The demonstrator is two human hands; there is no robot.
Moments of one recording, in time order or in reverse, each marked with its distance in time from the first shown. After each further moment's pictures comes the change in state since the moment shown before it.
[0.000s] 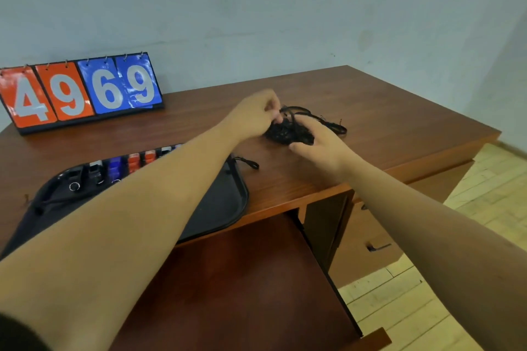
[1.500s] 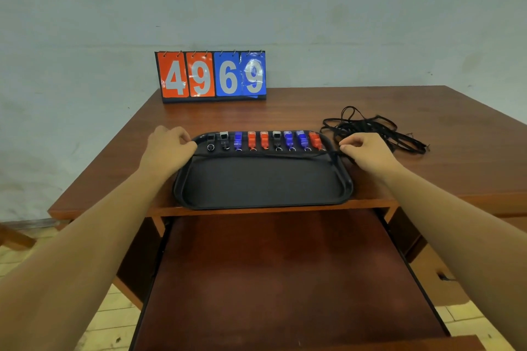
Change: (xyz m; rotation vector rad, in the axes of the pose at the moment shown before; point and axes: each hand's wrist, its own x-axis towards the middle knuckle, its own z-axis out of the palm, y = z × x) left_hand -0.243 -0.228 -0.155 0.254 0.395 -0.660; right_hand 0.025 -0.079 0.091 -0.037 0.080 0.140
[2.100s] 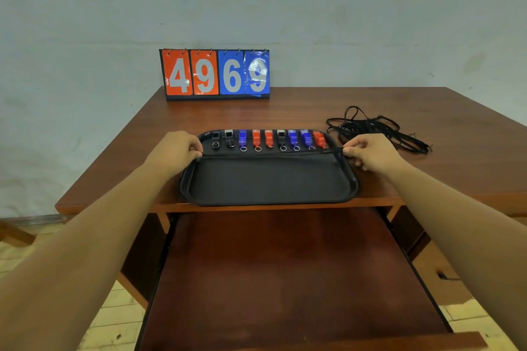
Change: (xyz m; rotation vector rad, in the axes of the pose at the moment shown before) left_hand 0.002 -0.010 0.001 0.113 -0.144 0.216; right_hand -0.001 0.002 -0.002 -0.006 -0.051 0.034
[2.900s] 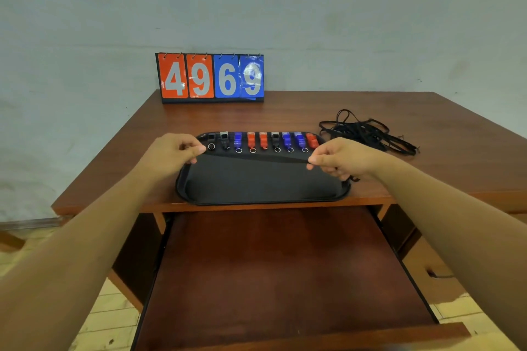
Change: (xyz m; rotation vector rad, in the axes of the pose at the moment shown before) left_hand -0.035 0.014 -0.017 -0.333 0.019 0.027; right_hand -0.041 -0.059 -0.007 0.040 -0.596 -0.116
